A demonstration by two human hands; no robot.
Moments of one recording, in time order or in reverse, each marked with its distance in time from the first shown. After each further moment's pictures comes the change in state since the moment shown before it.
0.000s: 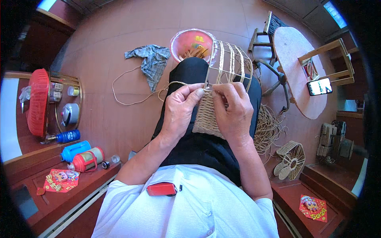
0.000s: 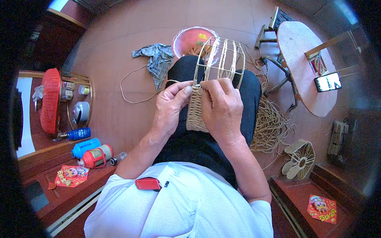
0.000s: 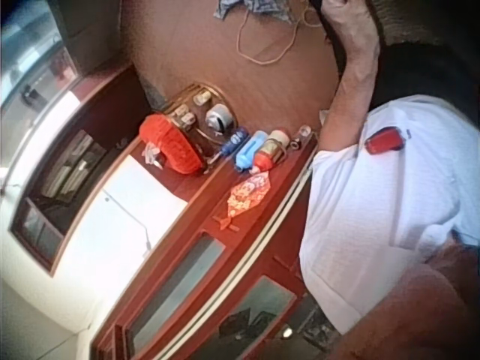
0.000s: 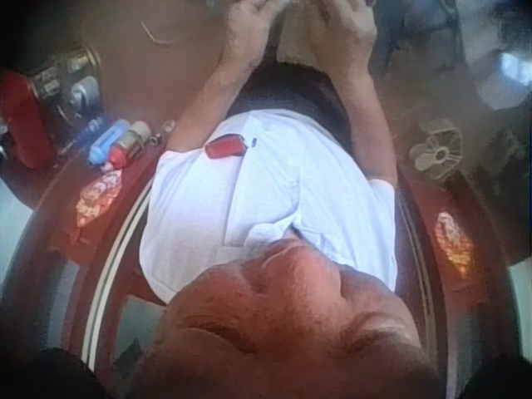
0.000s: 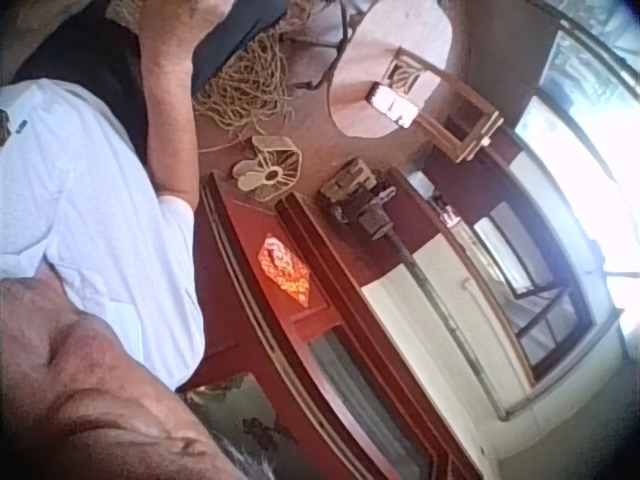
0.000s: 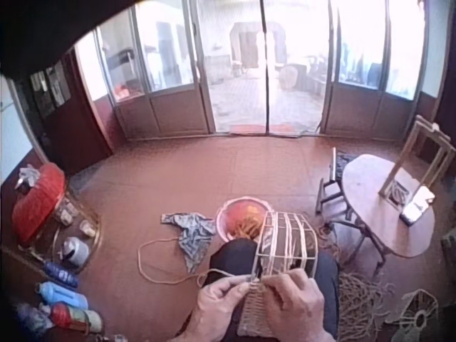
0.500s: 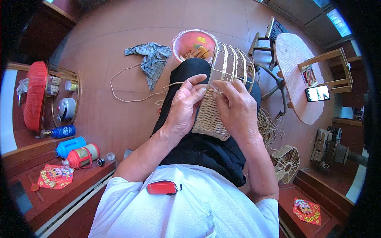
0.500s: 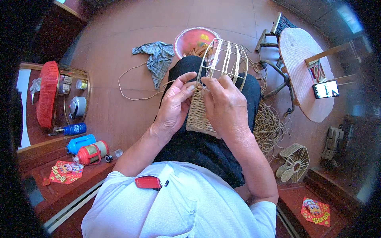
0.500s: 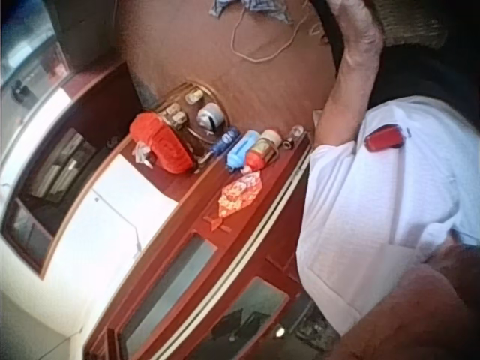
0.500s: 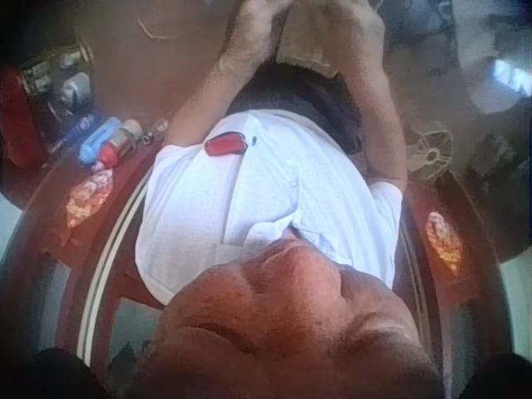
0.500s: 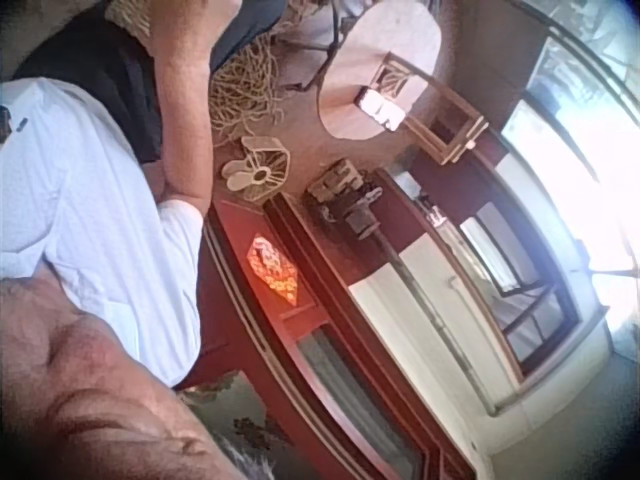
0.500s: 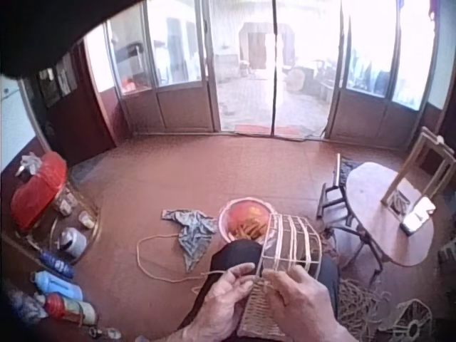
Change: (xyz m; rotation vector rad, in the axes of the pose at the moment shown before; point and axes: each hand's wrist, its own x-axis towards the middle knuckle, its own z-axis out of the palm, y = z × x) left_hand 0.012 -0.006 0.005 -0.466 -0.067 -0.088; right_hand 0.022 -0.008 -0.019 -0.075 -0.217 -0.019
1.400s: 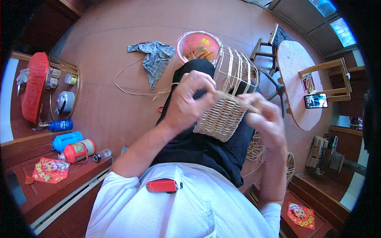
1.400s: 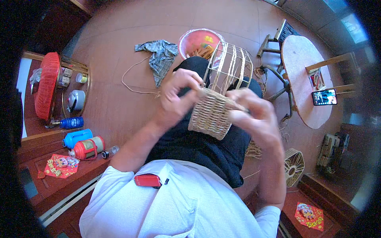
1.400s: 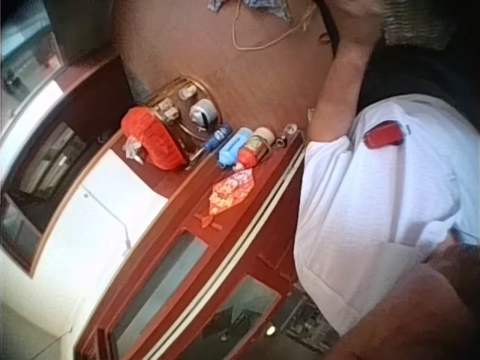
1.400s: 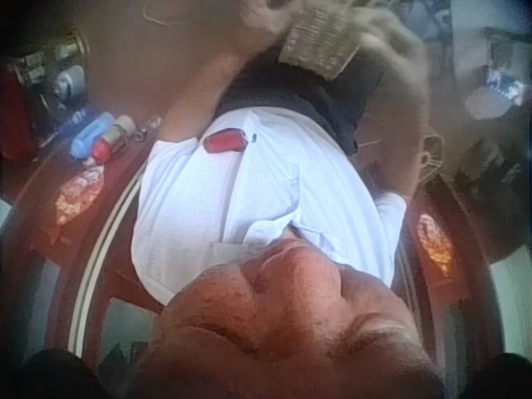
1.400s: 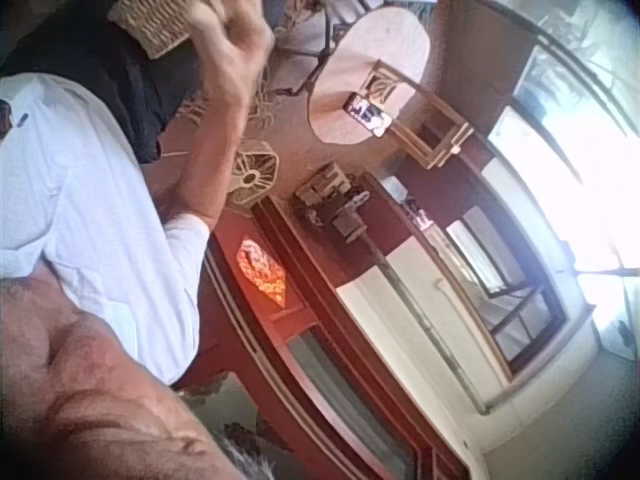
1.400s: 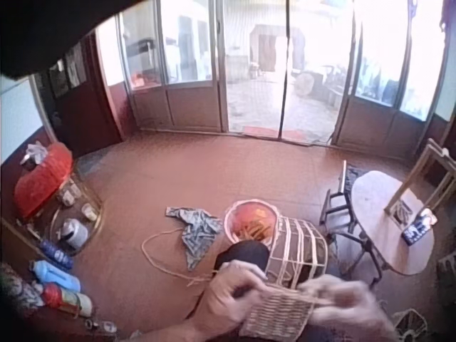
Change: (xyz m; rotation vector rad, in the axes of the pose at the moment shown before) left_hand 0.001 0.041 0.006 1.046 -0.185 0.681; right_hand -0.011 0.030 -0.065 0.841 -0.245 0.169
